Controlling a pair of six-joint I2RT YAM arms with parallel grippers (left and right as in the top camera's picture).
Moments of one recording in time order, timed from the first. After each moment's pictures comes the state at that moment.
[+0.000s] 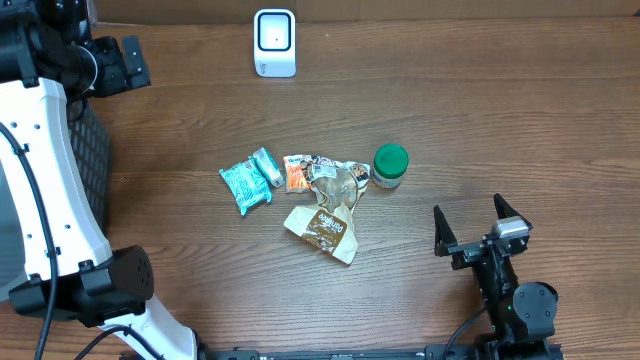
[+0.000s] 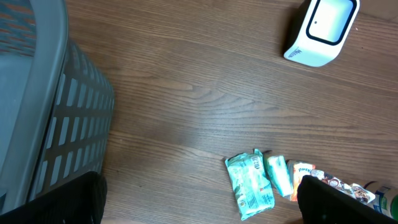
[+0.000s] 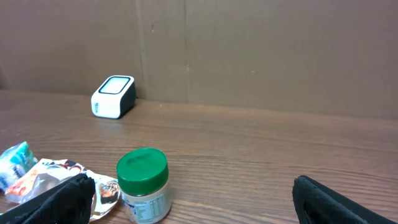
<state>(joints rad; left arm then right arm) 0.23 1.90 2.37 -1.53 0.10 -0.07 0.11 0.01 0.02 -0.02 -0.09 0.00</state>
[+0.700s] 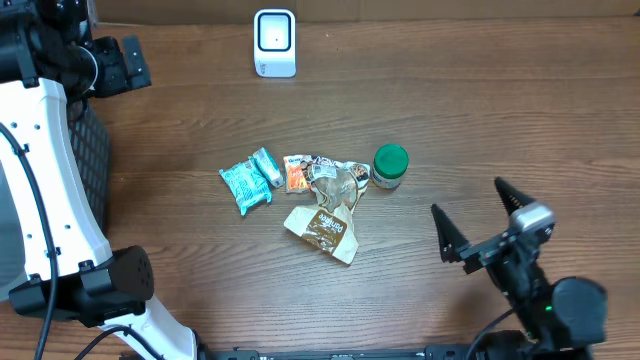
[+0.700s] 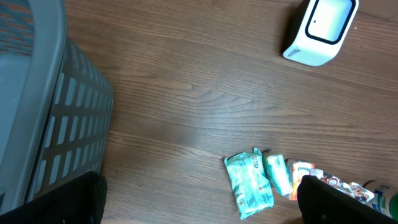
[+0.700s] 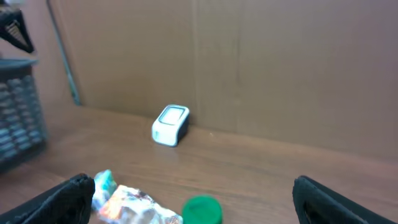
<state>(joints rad) 0.23 1.90 2.37 -1.53 0.10 -0.07 0.11 0.25 0.45 -0.22 -0.31 0.04</state>
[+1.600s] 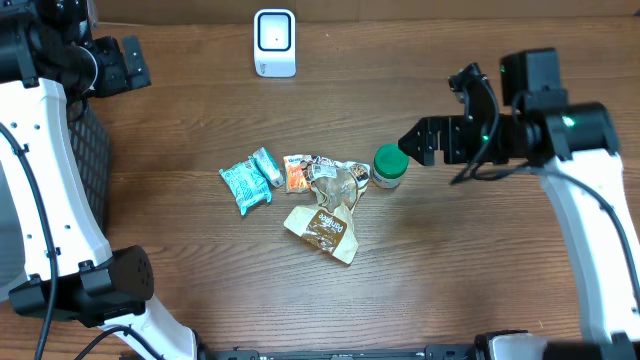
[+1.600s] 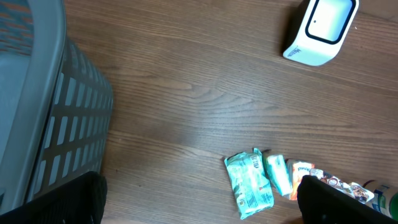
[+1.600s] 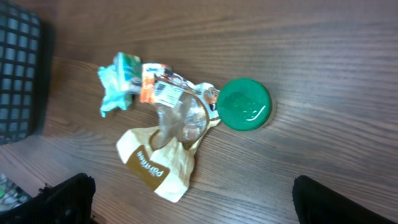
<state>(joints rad) 0.23 1.90 2.37 -1.53 0.10 -0.07 0.11 1.49 1.52 -1.17 -0.47 0.04</state>
